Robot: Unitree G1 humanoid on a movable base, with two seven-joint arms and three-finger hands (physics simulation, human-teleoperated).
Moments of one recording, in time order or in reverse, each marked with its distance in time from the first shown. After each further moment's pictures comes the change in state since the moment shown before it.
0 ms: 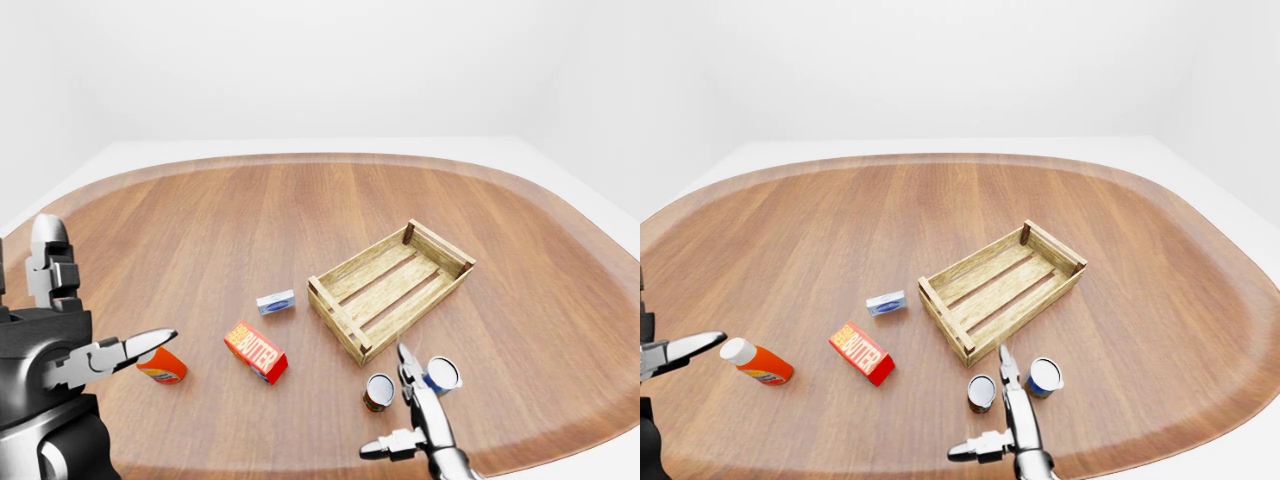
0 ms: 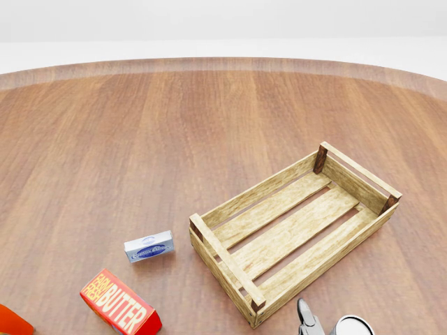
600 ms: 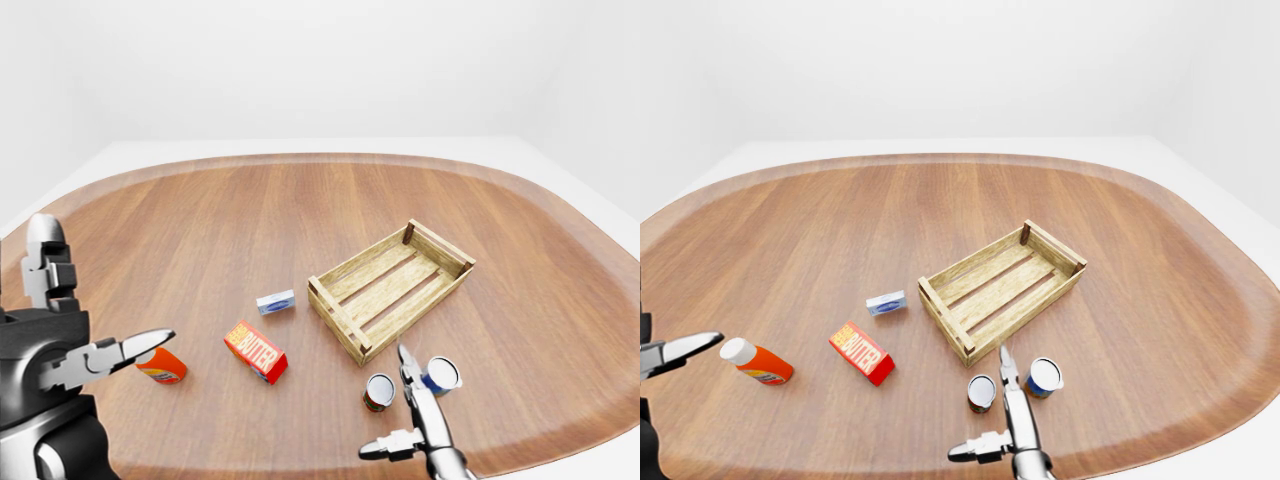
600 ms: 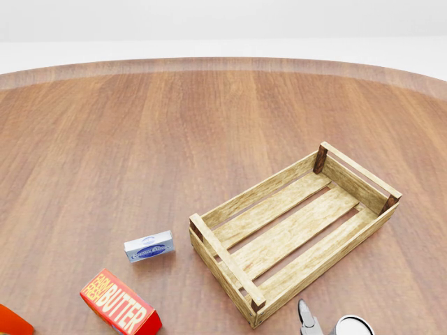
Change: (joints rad) left arm 0.000 0.002 0.007 -0.004 -0.008 0.000 0.001; right arm -0.010 -0.005 0.019 0.024 -0.071 0.000 -0.062
